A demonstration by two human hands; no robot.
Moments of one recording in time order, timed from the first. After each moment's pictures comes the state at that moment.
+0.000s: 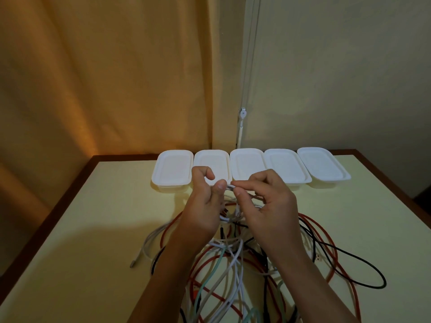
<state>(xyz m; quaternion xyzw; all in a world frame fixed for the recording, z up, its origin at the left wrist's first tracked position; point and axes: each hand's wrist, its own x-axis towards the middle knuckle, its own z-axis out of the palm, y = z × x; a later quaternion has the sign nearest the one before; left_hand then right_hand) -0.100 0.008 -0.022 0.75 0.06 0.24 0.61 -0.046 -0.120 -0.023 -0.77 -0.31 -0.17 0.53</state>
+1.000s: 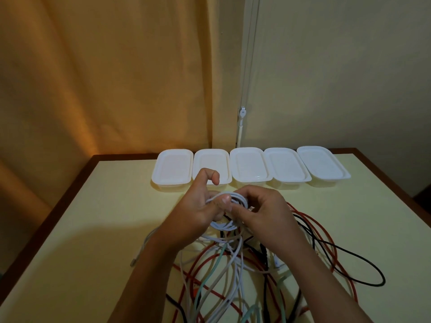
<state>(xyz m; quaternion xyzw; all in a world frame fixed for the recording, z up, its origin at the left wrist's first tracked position) -0.117 0.030 -0.012 0.75 -0.05 0.09 0.65 -0.047 -0.130 -0.012 -0.79 -0.29 0.10 0.54</state>
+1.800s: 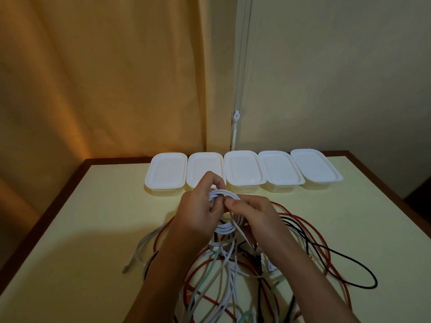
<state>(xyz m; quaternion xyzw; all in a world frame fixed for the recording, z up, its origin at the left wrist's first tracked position) -0.103 0.009 -0.022 0.85 0.07 0.23 0.47 -0.050 -0.130 -0.008 -0.74 -0.21 0.24 0.59</state>
